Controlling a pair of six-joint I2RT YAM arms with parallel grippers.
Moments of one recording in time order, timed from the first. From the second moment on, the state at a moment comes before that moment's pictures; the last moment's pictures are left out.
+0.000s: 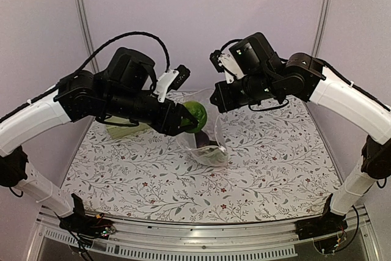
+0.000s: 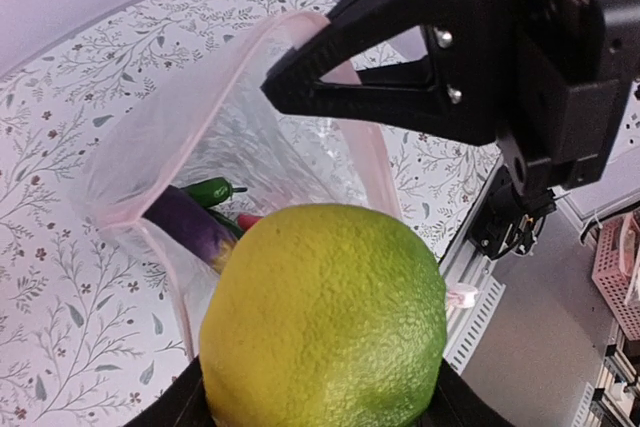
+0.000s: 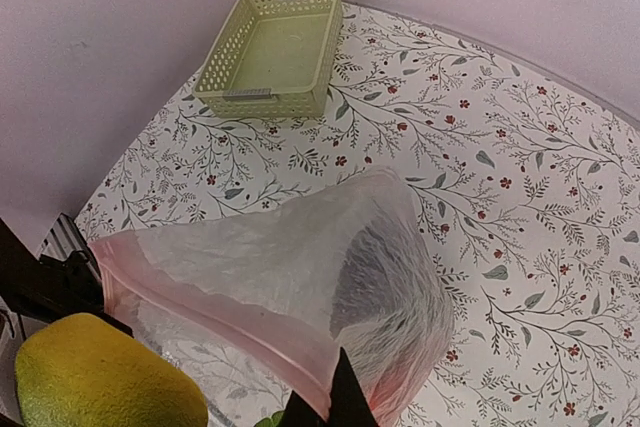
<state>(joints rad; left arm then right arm) -1.09 1.39 1.53 -0.75 0.02 -0.37 1.03 1.63 1.82 -0.85 0.17 0.40</state>
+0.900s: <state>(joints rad) -1.07 1.42 1.63 -0.84 0.00 -0.41 1.03 1.63 1.82 -0.87 0.17 0.40</state>
